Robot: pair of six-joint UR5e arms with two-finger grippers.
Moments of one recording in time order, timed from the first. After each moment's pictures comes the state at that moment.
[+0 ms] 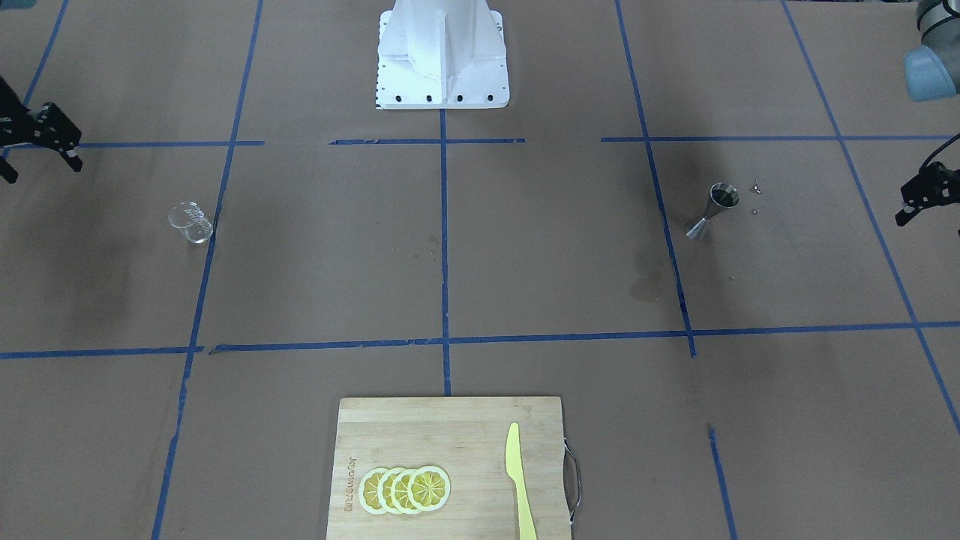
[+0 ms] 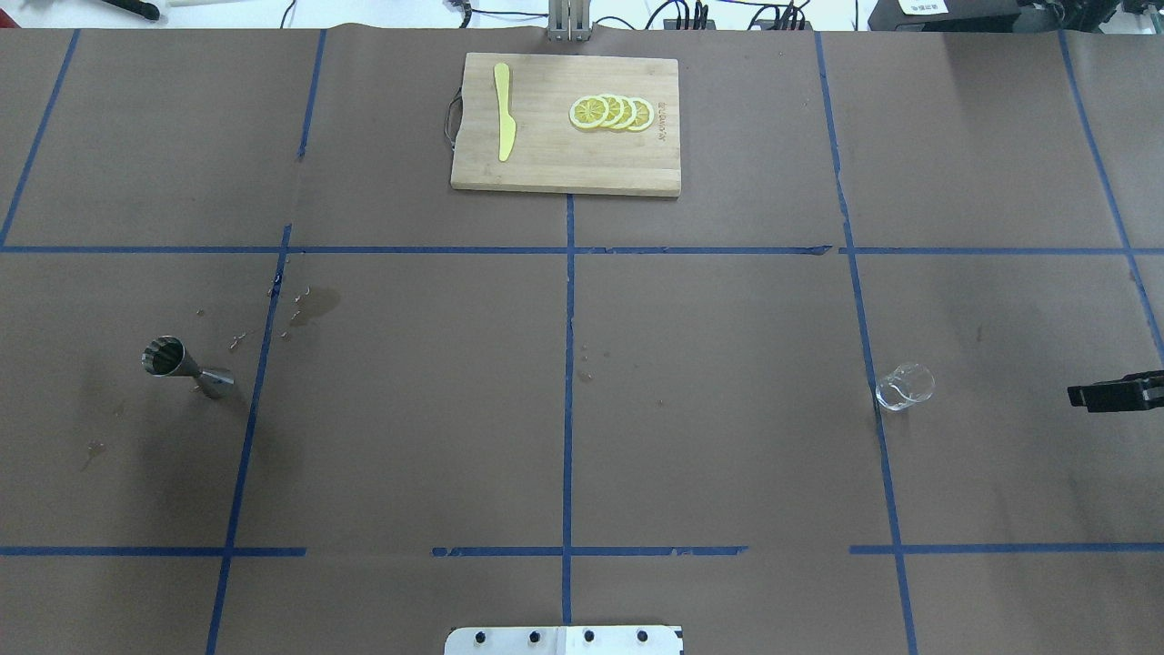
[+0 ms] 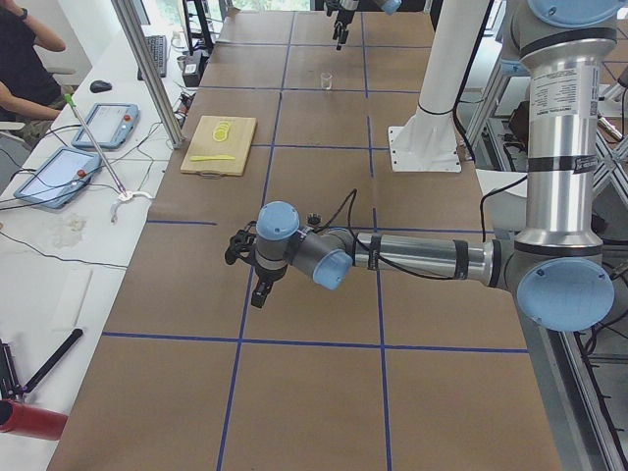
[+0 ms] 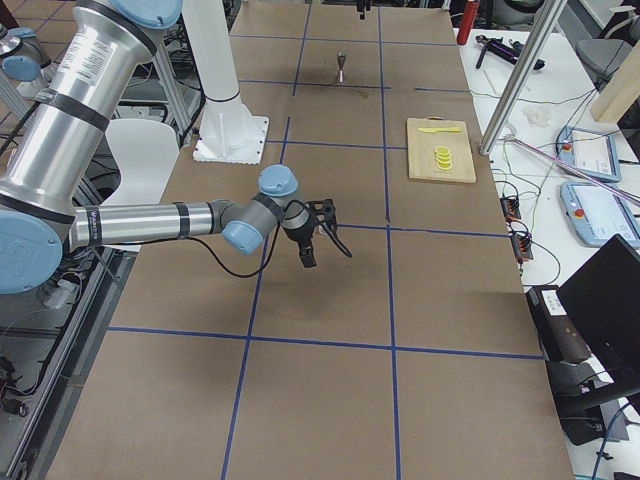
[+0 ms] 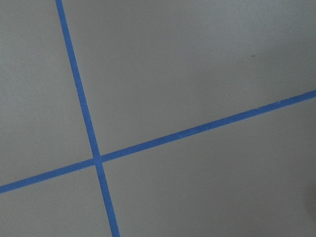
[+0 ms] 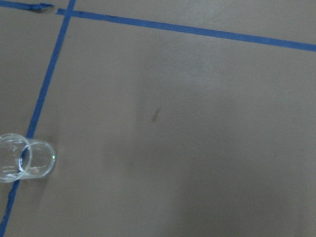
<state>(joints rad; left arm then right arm) -1.35 -1.50 -1.66 -2.03 -2.33 -0.16 1.01 -1.99 1.96 -0.82 2.13 0.70</state>
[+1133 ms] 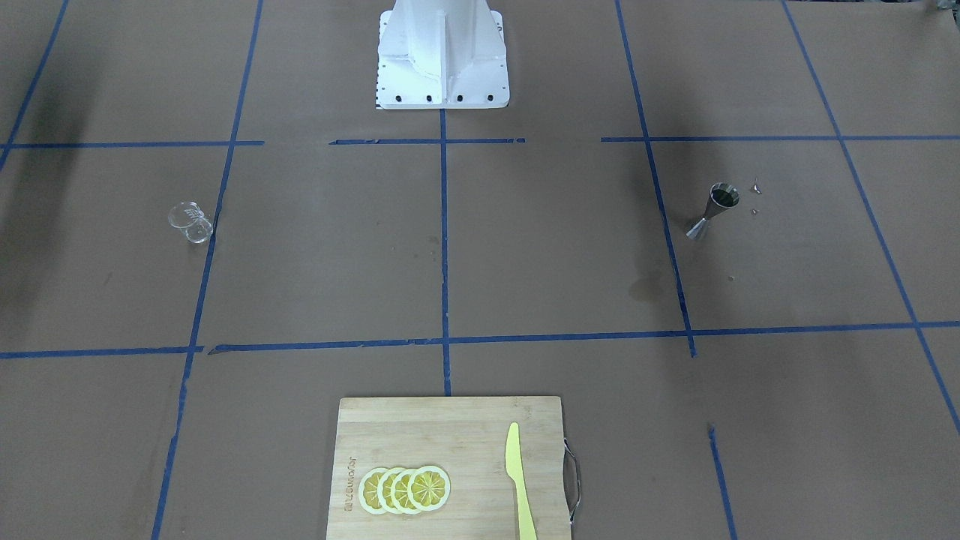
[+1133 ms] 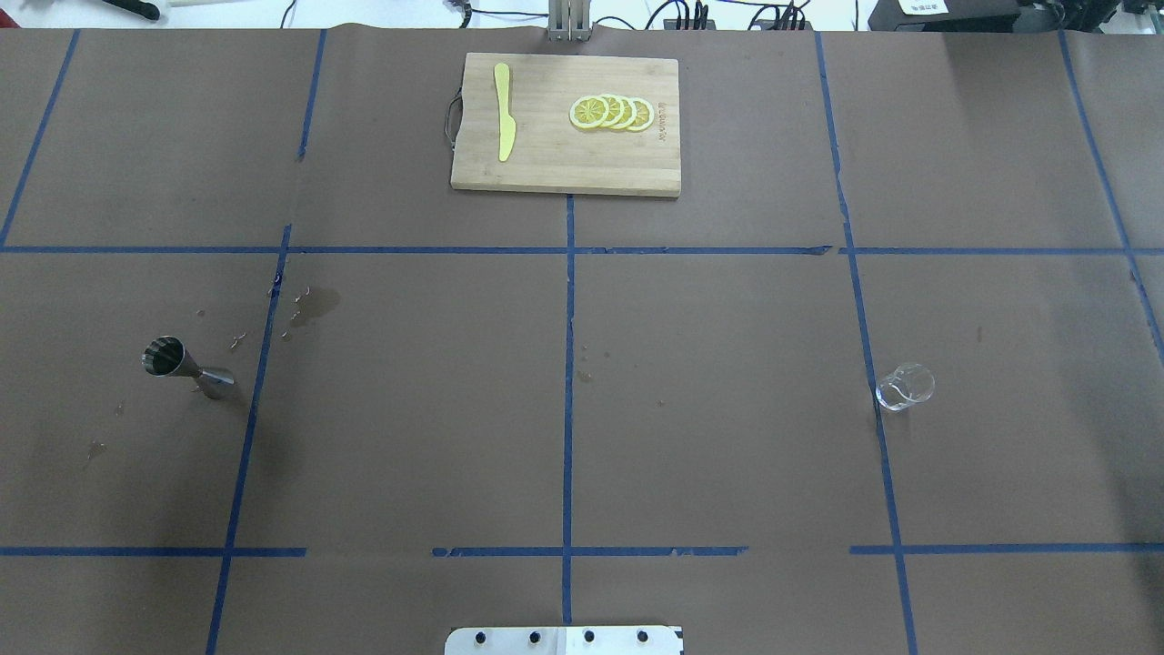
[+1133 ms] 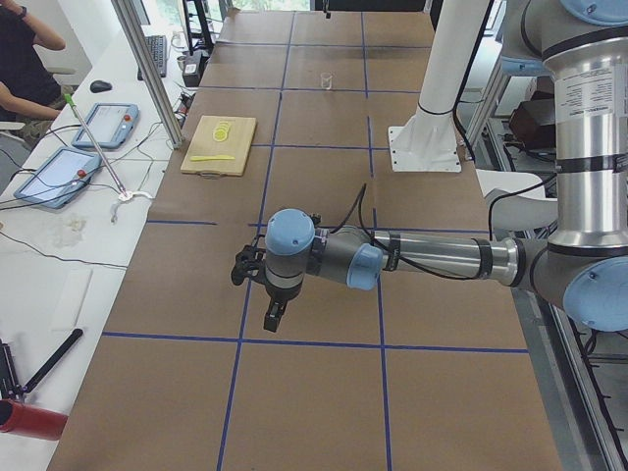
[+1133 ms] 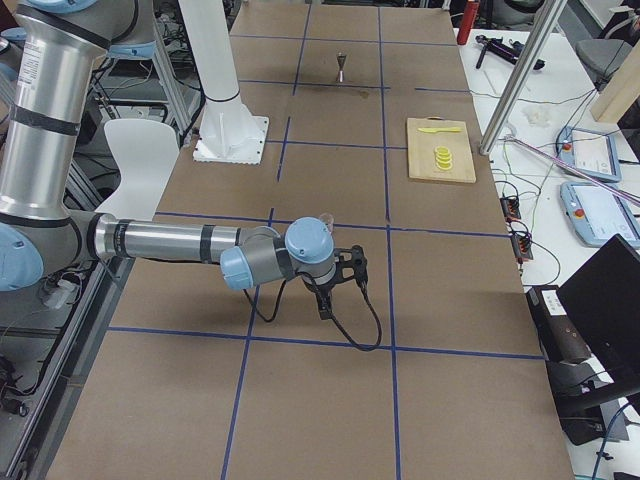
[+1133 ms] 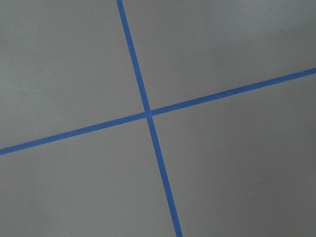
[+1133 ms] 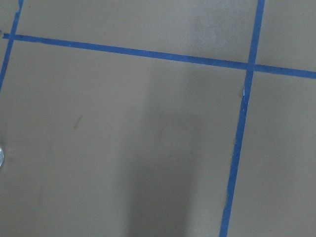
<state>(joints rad) -1.53 -1.40 -1.78 -1.77 -2.34 0.04 1.49 -1.84 1.83 -1.30 2.47 0.07</state>
